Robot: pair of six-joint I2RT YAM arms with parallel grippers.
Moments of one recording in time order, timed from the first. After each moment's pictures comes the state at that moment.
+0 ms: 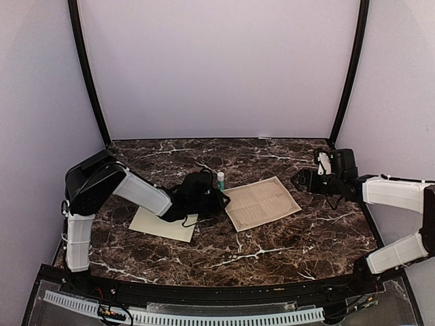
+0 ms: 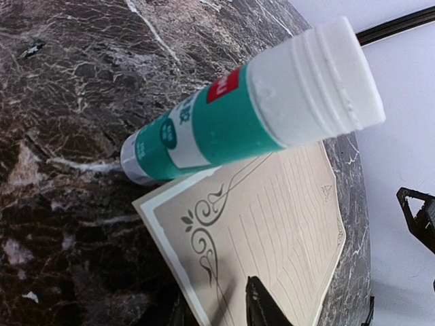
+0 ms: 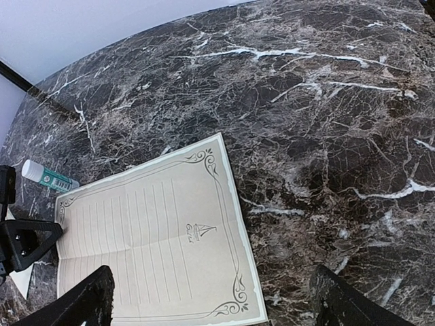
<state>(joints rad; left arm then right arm) -0.87 2.10 1.09 0.45 -0.03 -1.01 0.28 1.28 0.63 -0.01 -0.17 0.34</state>
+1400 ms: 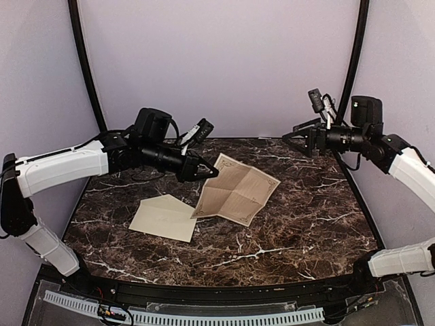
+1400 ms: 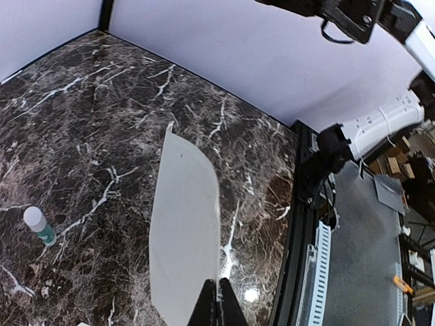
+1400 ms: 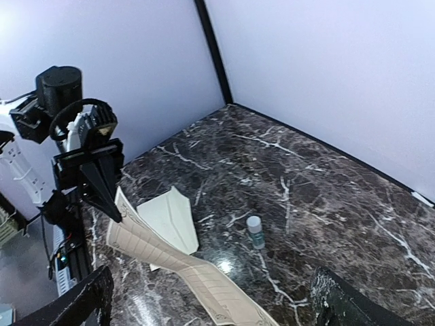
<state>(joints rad) -0.79 1.52 1.26 -0.28 0.56 -0.16 0.36 1.09 1.07 -0.28 -0.67 0.06</state>
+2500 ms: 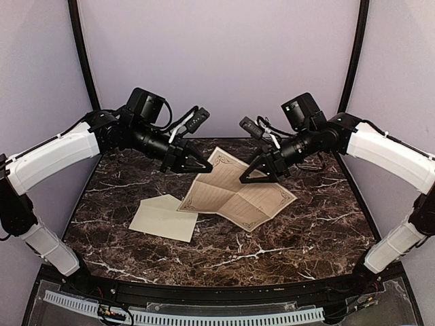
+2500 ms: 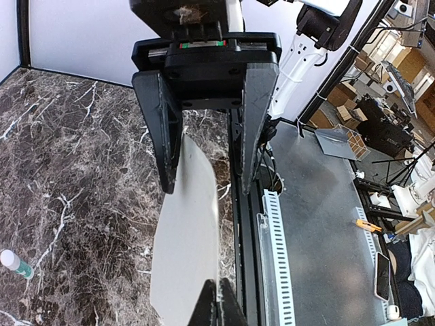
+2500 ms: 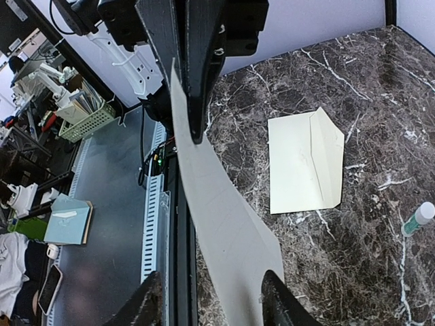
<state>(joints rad) -0.74 1.52 1.49 -0.63 0.87 0.14 0.73 1.47 1.43 -0.72 -0.88 -0.18</state>
